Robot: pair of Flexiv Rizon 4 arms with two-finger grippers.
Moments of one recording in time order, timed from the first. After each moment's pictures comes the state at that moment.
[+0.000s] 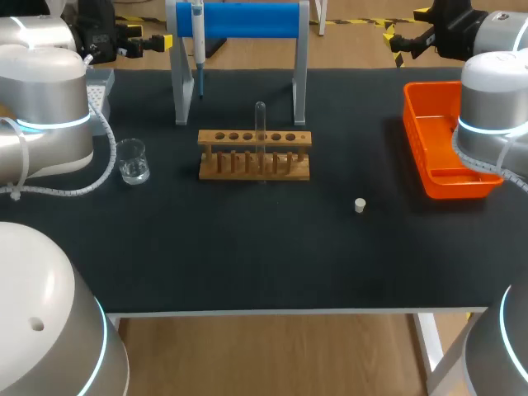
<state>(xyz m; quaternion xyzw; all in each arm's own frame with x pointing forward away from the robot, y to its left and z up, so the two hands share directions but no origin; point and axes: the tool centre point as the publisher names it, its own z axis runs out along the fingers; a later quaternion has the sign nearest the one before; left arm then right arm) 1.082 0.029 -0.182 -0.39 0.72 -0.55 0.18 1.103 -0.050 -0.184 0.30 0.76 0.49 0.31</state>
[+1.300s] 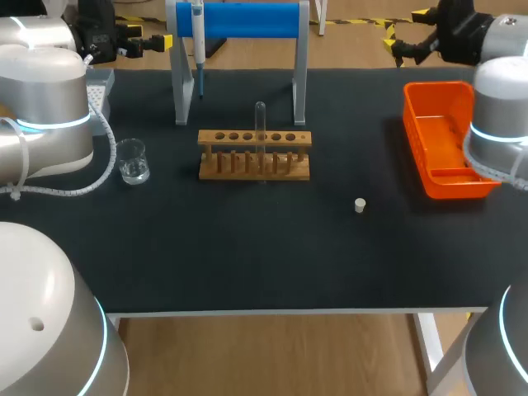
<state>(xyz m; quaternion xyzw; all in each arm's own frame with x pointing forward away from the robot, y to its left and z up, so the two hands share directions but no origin) 1.082 0.029 -0.182 -0.39 0.72 -0.55 0.18 1.068 -0.040 -0.175 0.26 0.77 0.50 0.30</state>
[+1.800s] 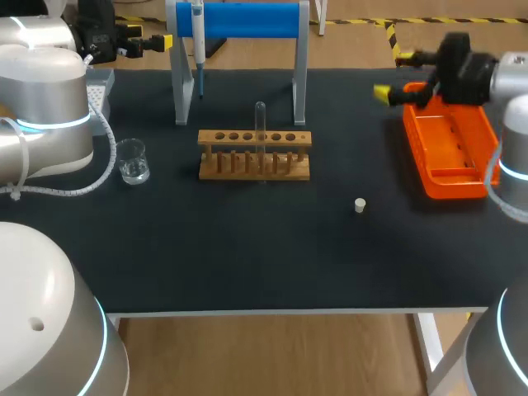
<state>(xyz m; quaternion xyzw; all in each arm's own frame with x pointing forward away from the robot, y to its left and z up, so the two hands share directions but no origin) 1.082 0.029 -0.182 -0.39 0.72 -0.55 0.18 0.958 -0.001 -0.211 0.18 0.79 0.55 0.20</state>
